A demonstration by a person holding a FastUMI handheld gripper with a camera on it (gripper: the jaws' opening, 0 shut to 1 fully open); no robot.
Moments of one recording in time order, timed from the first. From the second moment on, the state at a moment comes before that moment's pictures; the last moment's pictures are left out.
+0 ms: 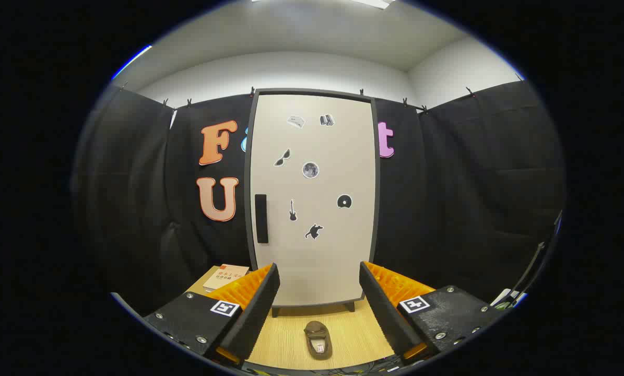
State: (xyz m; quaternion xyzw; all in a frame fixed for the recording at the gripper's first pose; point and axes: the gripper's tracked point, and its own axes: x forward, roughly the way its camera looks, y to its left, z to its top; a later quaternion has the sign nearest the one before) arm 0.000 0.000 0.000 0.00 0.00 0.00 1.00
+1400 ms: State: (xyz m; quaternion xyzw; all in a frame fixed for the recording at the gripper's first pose) arm 0.016 0.022 -0.008 0.00 0.02 0.03 1.00
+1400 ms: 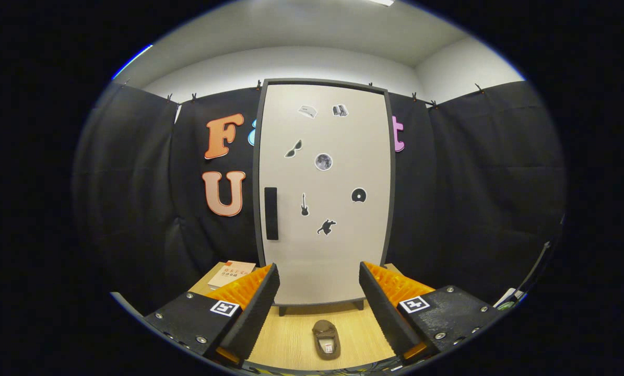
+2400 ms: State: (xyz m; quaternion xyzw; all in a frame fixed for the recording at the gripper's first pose) arm 0.209 0.149 -0.006 0.01 0.02 0.08 1.00
